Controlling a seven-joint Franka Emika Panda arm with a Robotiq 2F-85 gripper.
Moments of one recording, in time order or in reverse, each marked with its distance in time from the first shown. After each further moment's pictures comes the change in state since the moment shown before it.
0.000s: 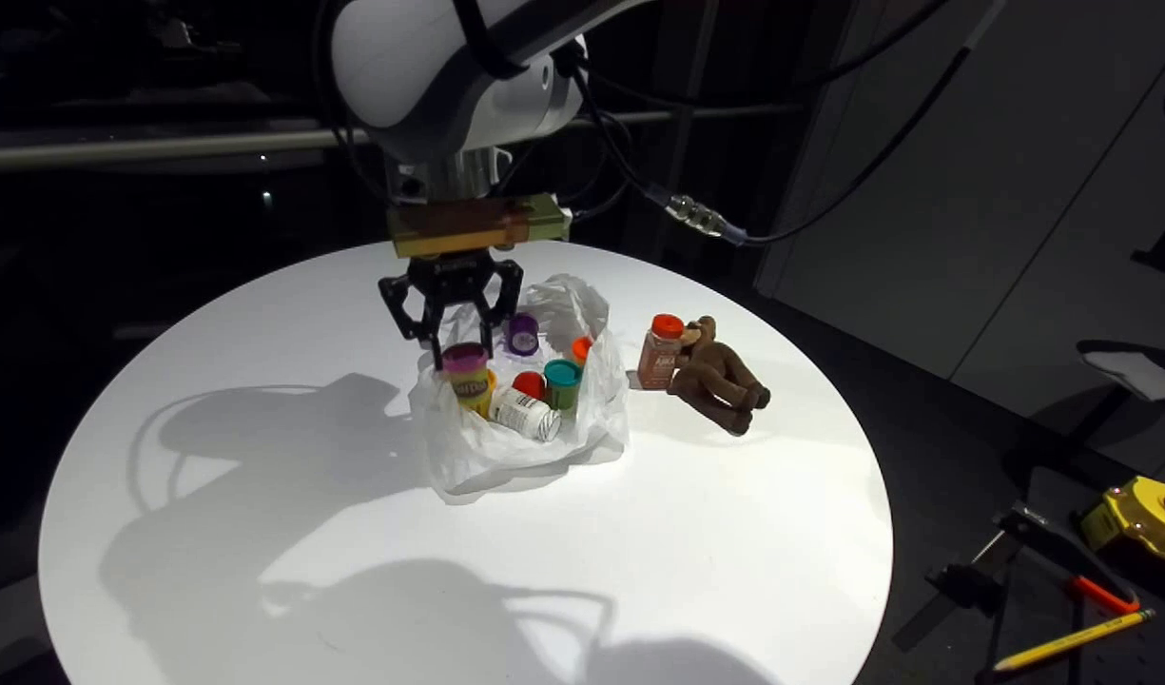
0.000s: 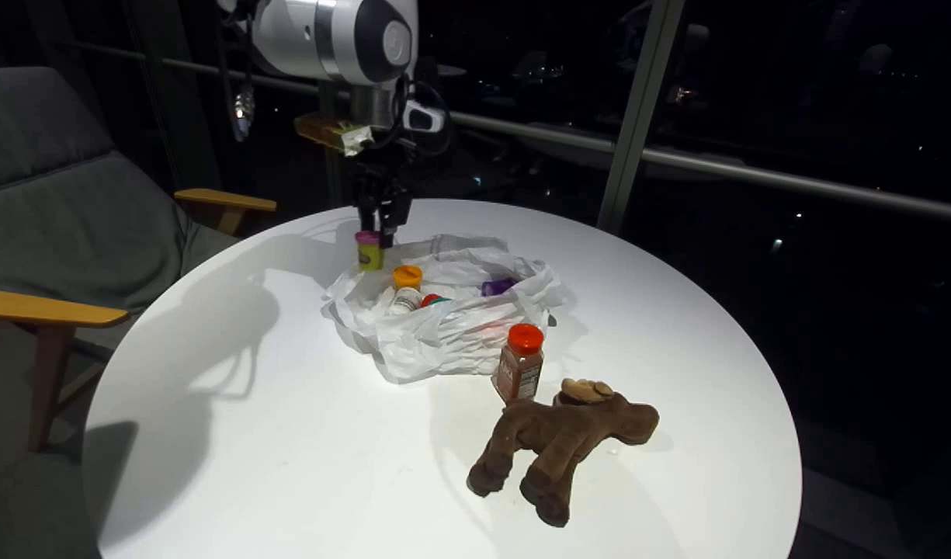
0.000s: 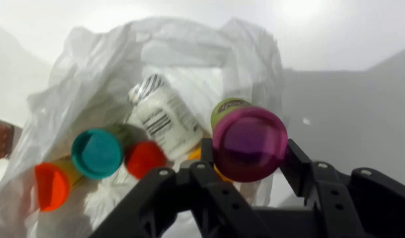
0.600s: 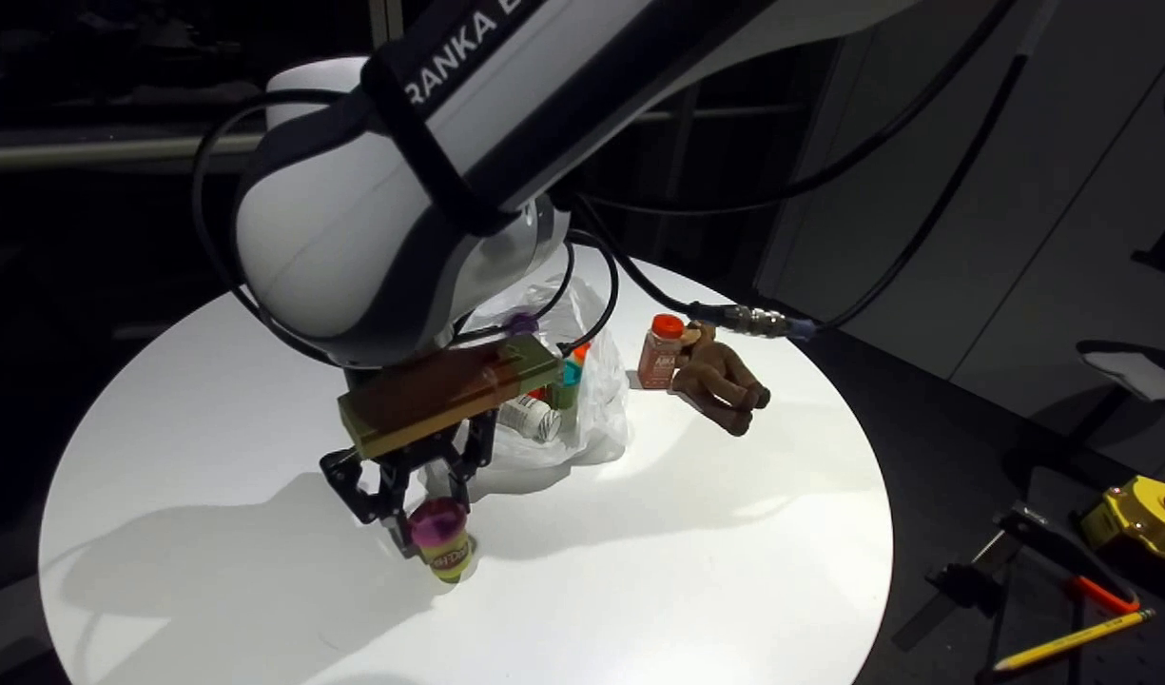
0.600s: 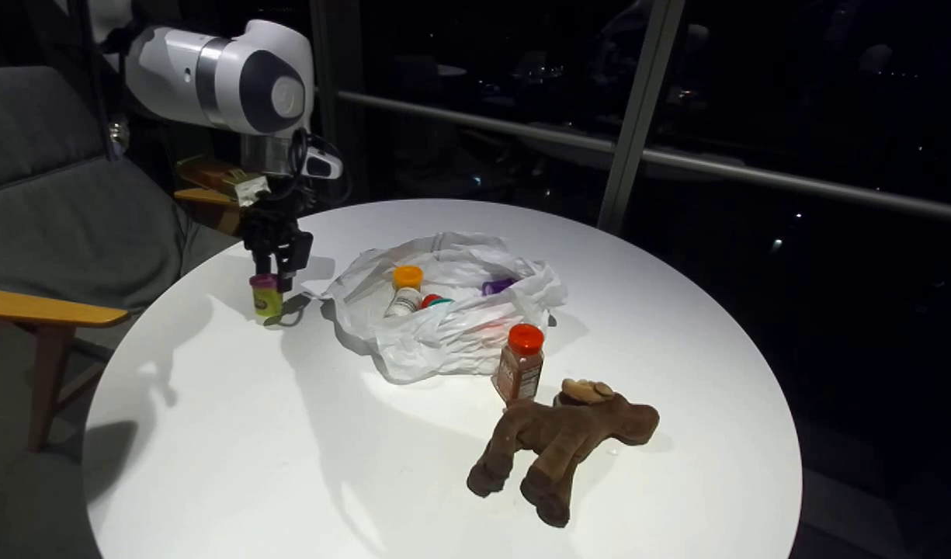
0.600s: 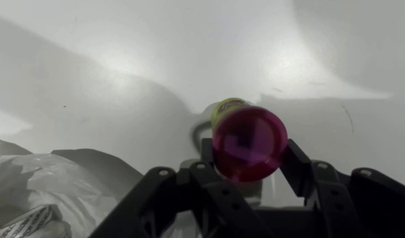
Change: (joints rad) arm 0.112 -0.081 0.098 -0.320 -0.007 0.173 -0.056
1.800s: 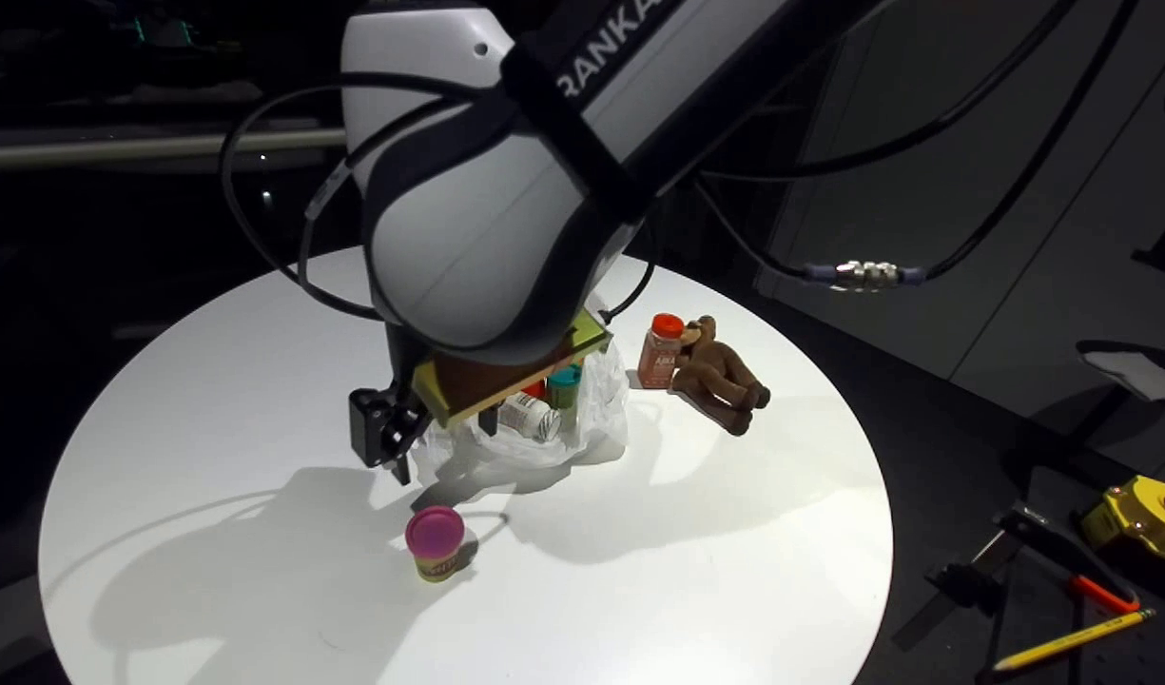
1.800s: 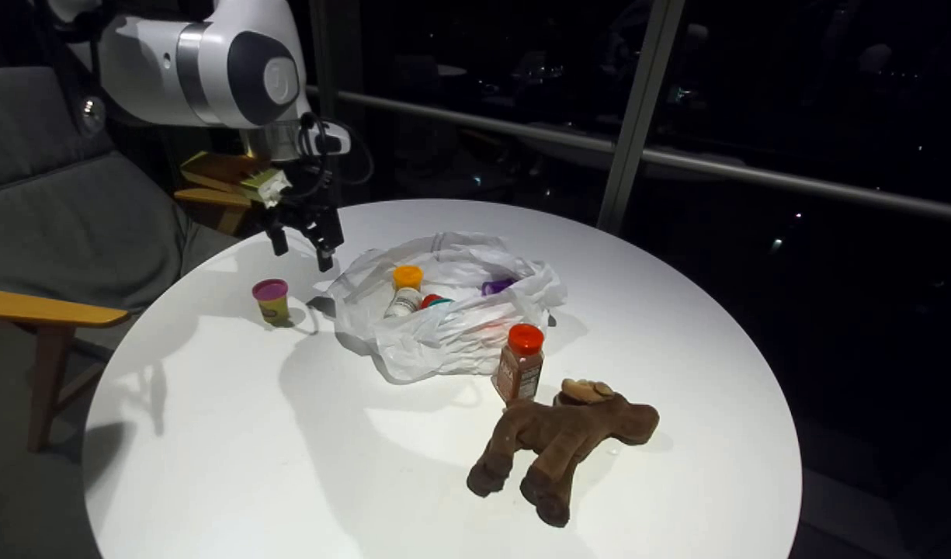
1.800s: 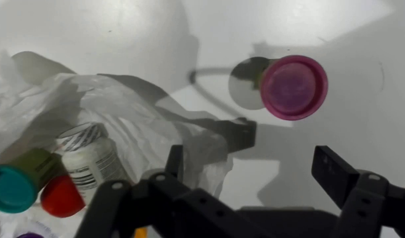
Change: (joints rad) arm 0.008 -0.162 -0.053 -0.254 -0.119 0.306 -0.065
